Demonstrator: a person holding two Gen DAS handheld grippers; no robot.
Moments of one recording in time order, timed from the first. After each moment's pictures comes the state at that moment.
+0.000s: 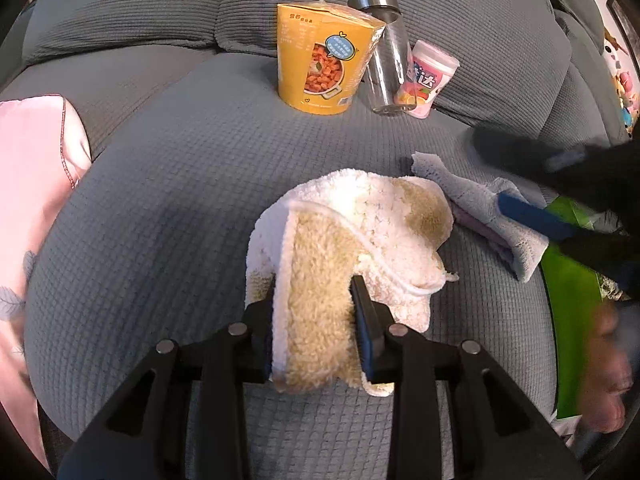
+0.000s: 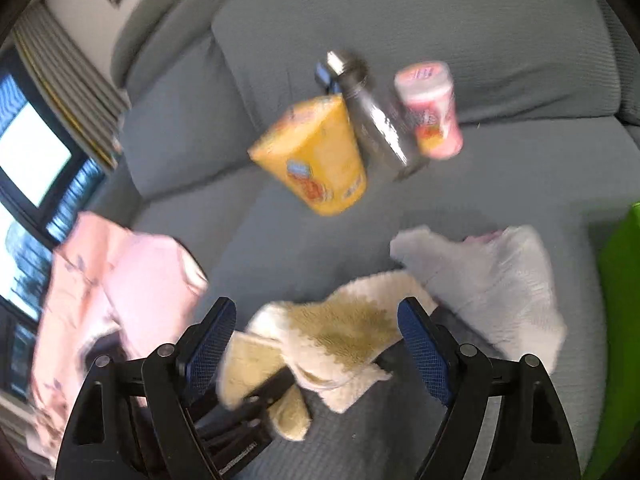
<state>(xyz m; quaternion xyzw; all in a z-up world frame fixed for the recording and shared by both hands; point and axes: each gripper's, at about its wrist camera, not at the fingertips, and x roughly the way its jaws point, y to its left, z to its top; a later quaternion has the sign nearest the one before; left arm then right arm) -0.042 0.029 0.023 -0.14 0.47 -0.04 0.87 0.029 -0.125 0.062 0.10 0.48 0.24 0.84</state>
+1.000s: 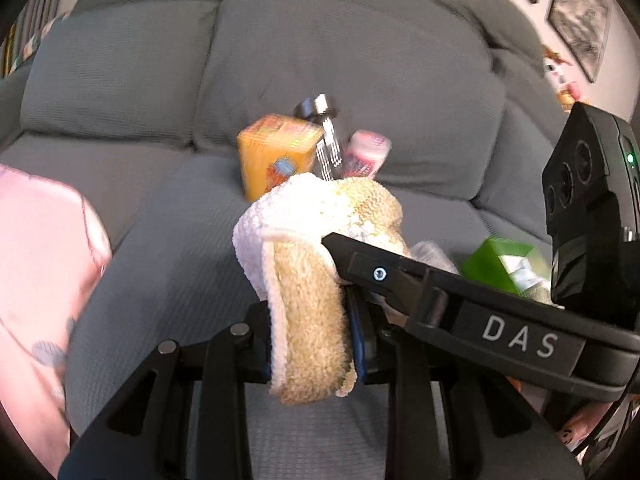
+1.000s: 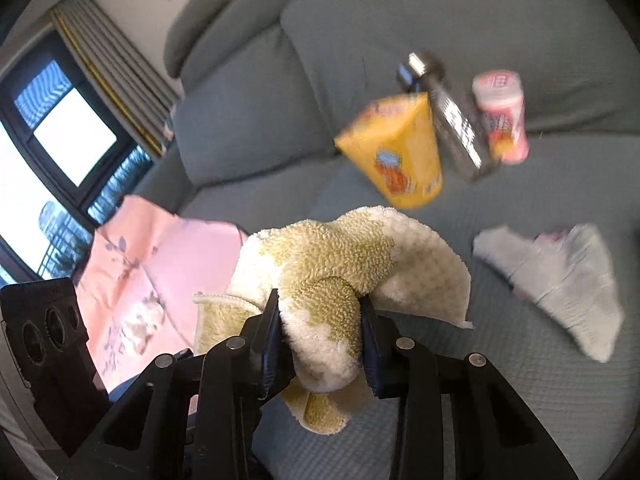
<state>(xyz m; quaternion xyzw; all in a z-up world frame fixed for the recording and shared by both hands) -0.084 0.022 0.120 -0.12 0.34 -0.09 0.93 -0.018 -0.111 0.111 0.13 0.40 0.32 0.85</state>
